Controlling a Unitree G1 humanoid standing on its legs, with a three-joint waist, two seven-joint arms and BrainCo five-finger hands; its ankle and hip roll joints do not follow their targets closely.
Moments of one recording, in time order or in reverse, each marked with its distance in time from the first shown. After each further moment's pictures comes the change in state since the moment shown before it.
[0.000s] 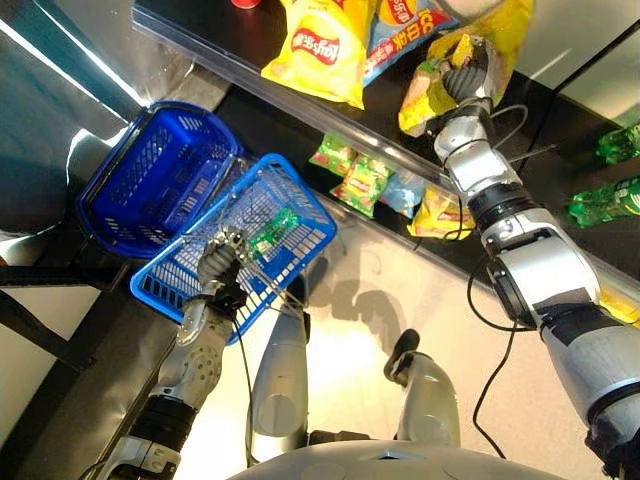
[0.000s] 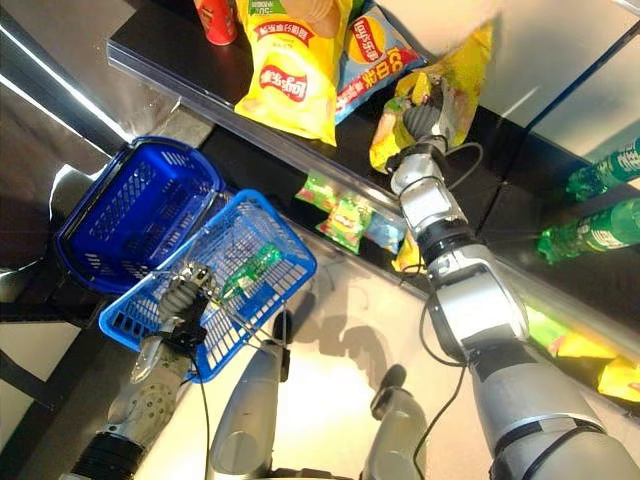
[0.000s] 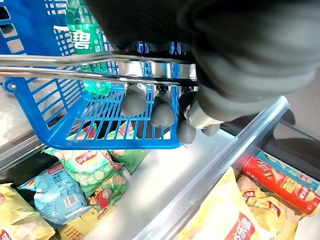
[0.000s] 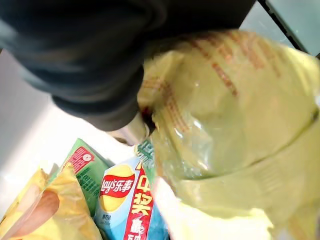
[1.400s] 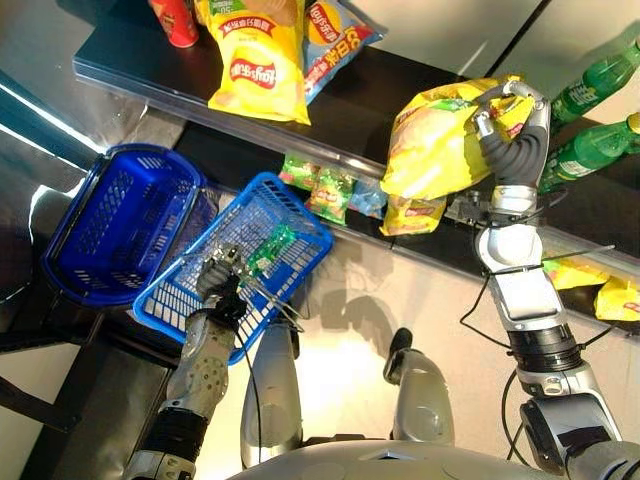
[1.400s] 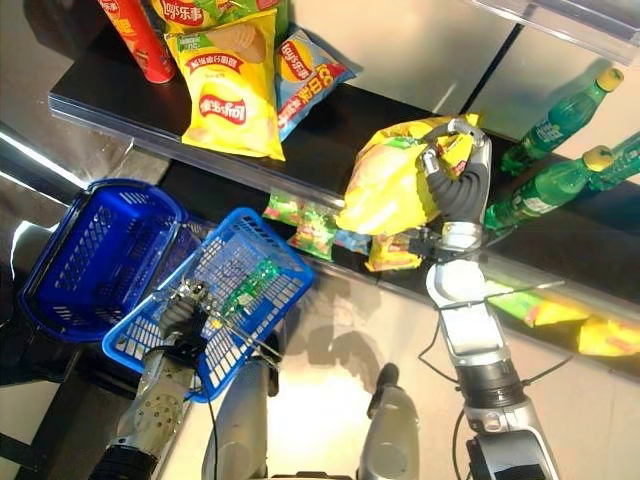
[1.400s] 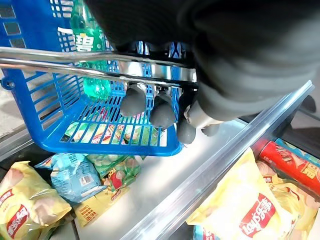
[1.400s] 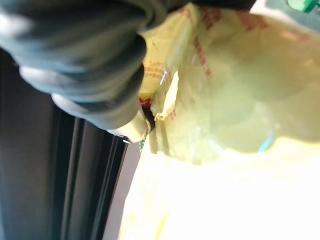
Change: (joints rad) left arm 0.059 -0.112 0.084 0.053 0.004 0.016 -0.002; right arm 0.816 -0.018 -0.207 -1.102 0.096 -0.278 0.187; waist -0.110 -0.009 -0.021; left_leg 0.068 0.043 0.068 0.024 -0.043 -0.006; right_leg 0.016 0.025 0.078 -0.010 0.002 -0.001
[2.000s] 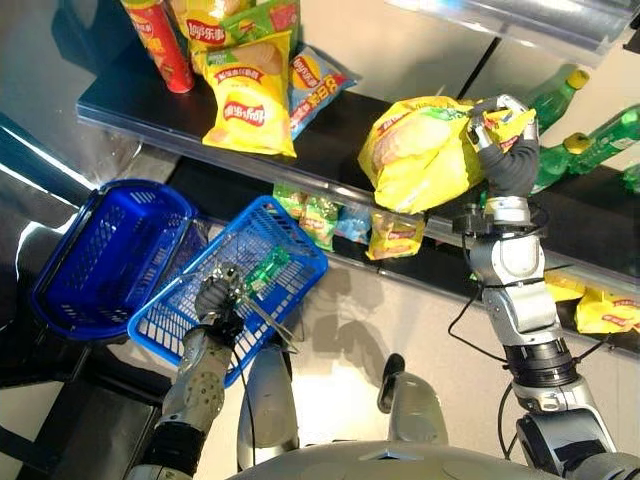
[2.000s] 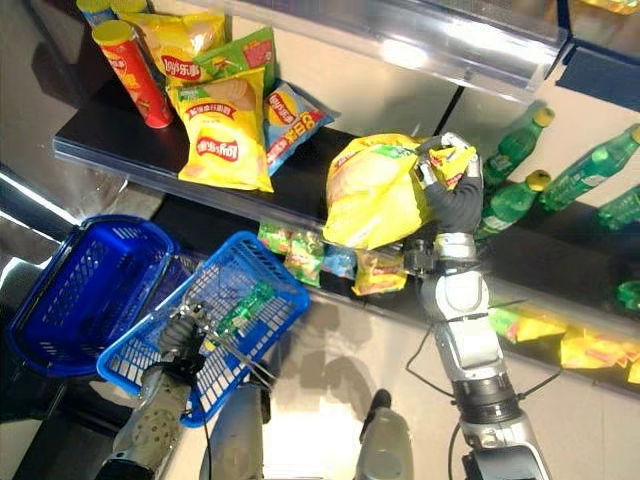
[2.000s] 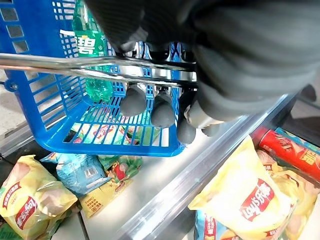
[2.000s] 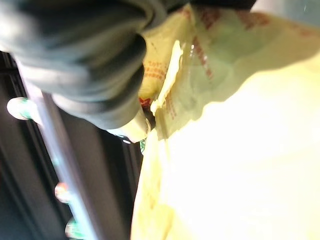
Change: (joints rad) left arm 0.063 -0.018 0.043 0.067 0.038 0.031 -0.022; right arm 0.082 0.027 0.018 -0.091 0.404 -0.036 0.182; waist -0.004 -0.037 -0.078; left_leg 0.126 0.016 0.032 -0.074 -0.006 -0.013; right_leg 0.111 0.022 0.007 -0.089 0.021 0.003
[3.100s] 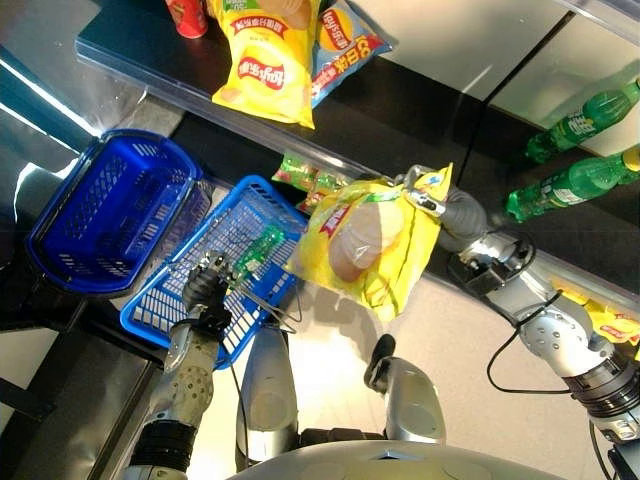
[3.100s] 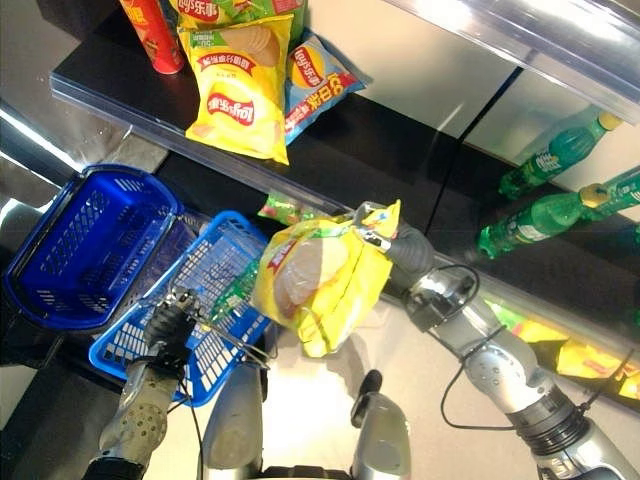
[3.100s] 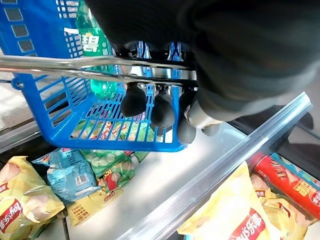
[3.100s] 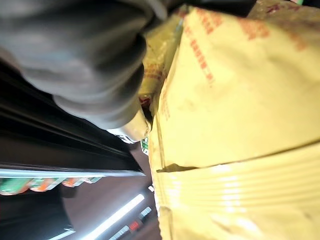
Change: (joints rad) left arm -0.032 0.027 0.066 -0.071 -0.043 0.026 -0.089; right arm 0.051 -0.437 0.316 -0.083 0.857 0.202 0.496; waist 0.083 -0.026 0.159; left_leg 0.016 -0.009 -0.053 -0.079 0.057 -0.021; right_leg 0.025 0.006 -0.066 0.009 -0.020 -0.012
